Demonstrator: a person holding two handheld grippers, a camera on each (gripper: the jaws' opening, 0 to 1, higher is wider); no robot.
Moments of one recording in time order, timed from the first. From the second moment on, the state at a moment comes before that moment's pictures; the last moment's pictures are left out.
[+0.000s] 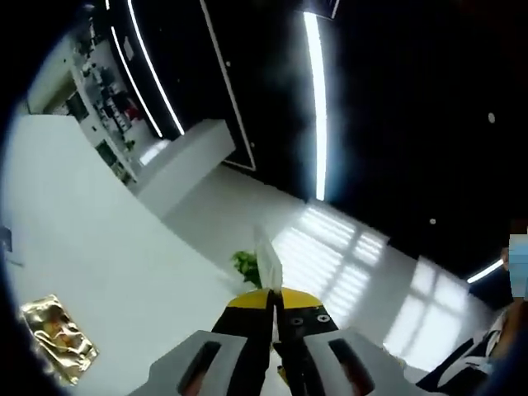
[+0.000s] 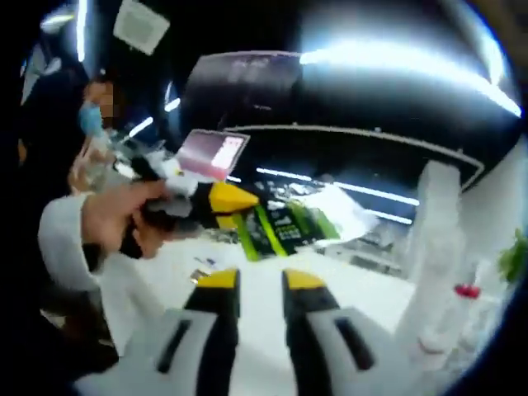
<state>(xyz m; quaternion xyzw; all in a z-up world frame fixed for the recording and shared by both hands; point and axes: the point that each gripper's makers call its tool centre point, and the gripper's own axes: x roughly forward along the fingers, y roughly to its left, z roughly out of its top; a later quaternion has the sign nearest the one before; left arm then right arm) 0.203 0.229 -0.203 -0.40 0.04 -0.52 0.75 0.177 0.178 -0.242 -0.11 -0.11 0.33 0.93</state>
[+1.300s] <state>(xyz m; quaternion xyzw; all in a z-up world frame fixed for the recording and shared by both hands) 0.167 0.230 -0.193 -0.36 0.04 -0.55 0.75 0.166 0.197 -0.226 0.24 -0.05 0.44 0.86</state>
